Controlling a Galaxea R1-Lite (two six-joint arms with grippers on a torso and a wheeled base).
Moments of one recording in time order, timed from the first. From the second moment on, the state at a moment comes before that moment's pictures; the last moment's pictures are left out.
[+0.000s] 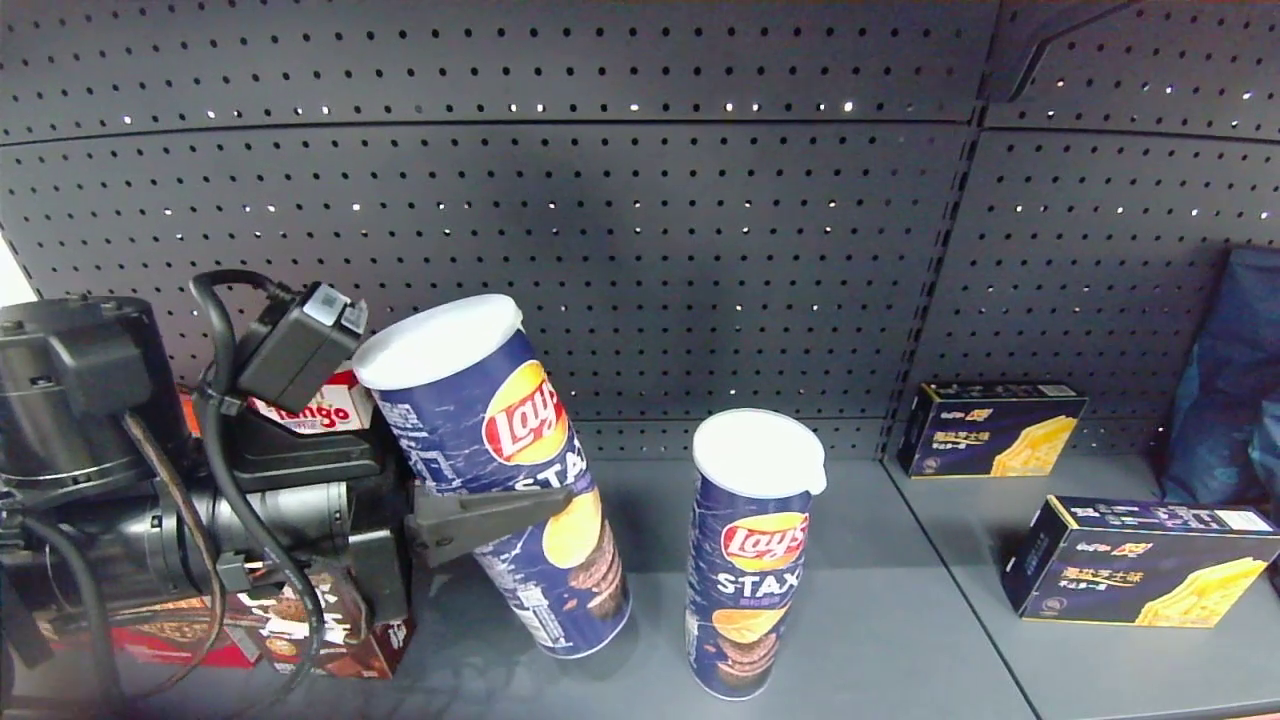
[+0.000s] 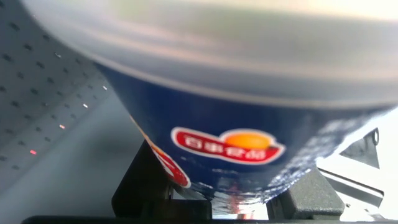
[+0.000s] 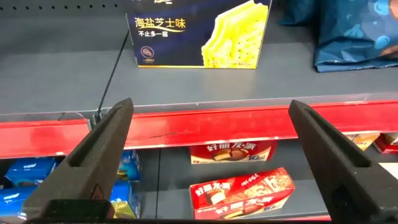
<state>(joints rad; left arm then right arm) -0.36 1.44 -0.62 -0.67 -0.79 0.03 -0.11 0.09 0.00 0.00 0.03 0.00</state>
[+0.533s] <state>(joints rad) -0.38 1.46 -0.90 -0.33 -0.71 0.03 -0.11 0.09 0.00 0.00 0.03 0.00</state>
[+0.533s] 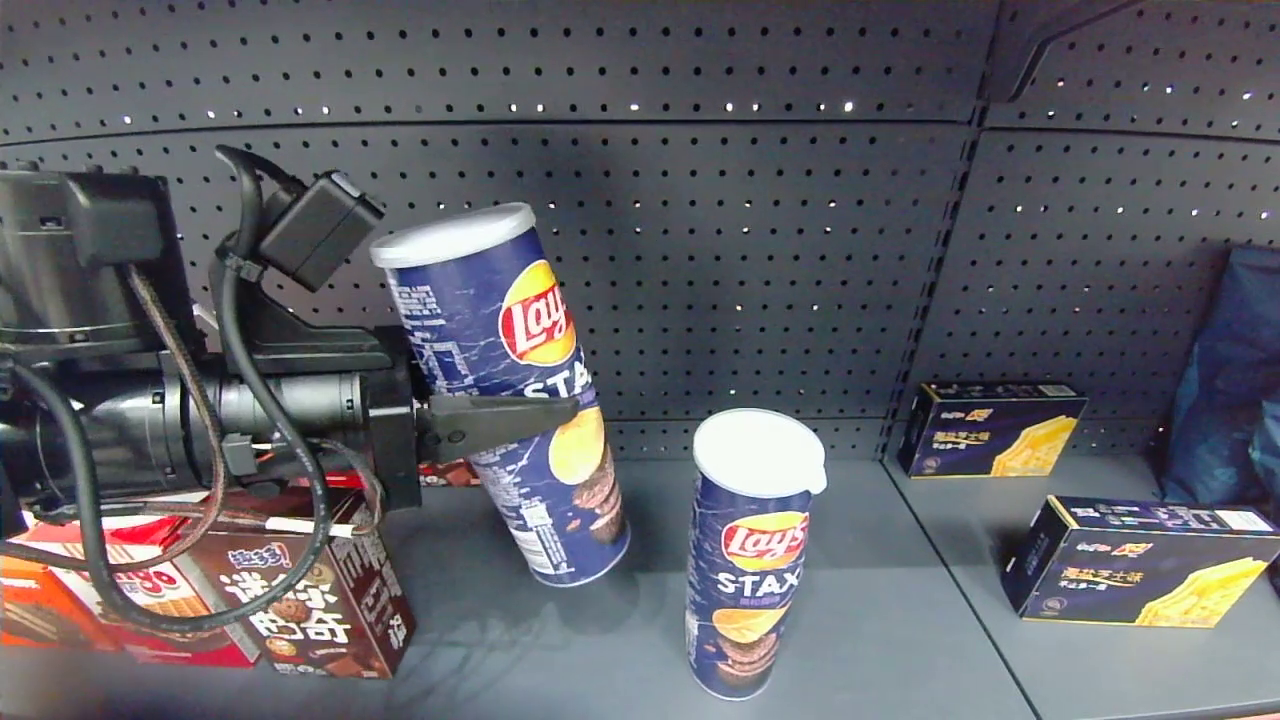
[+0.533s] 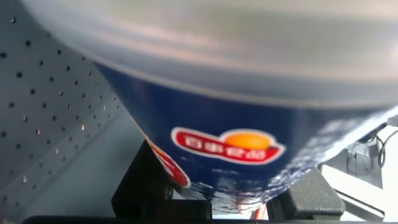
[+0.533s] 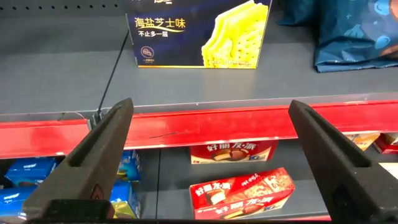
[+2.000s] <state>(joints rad) -0.51 1.81 -1.14 -0.29 -0.21 0.08 -0.11 0.09 0.00 0.00 0.03 0.00</state>
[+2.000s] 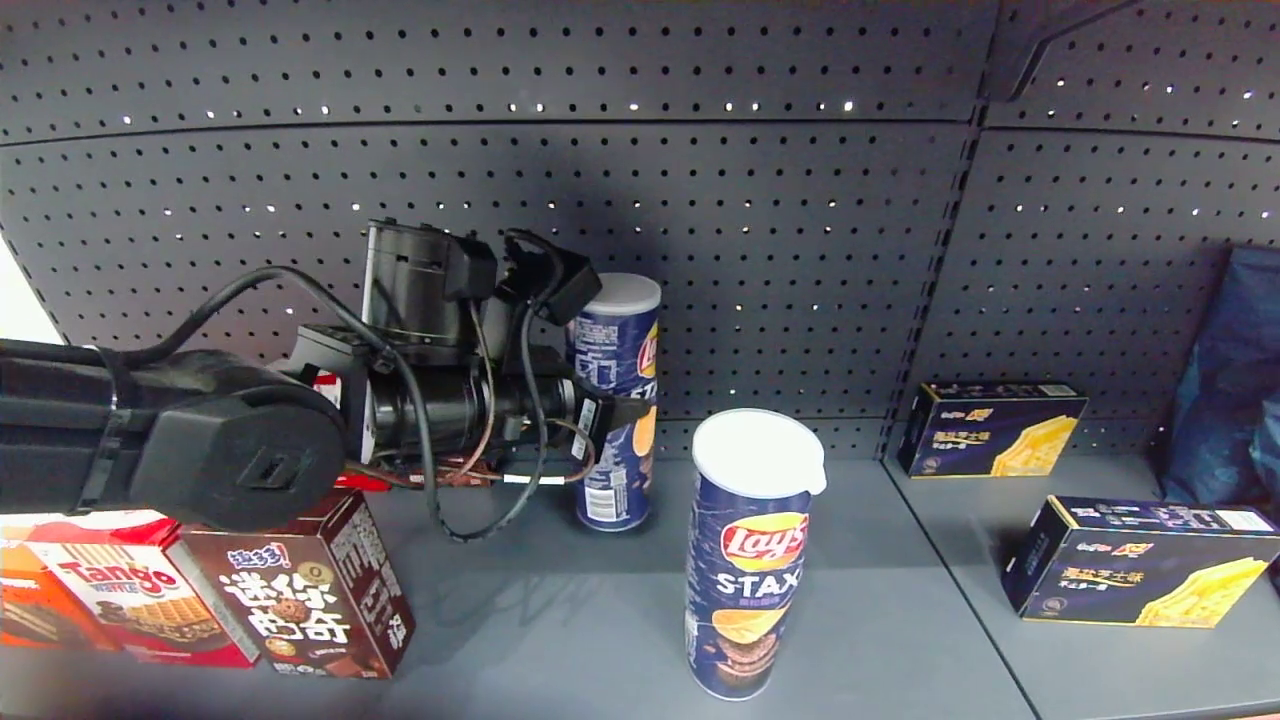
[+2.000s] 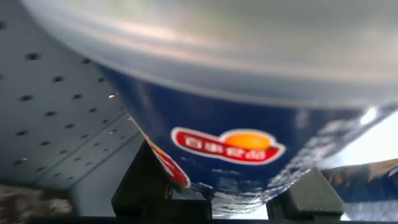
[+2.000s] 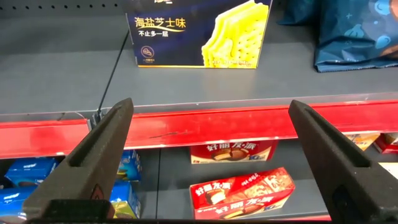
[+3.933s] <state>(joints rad) -0.46 1.97 -1.14 -0.49 -0.52 0.18 -0.11 0.09 0.00 0.00 0.03 0.00</state>
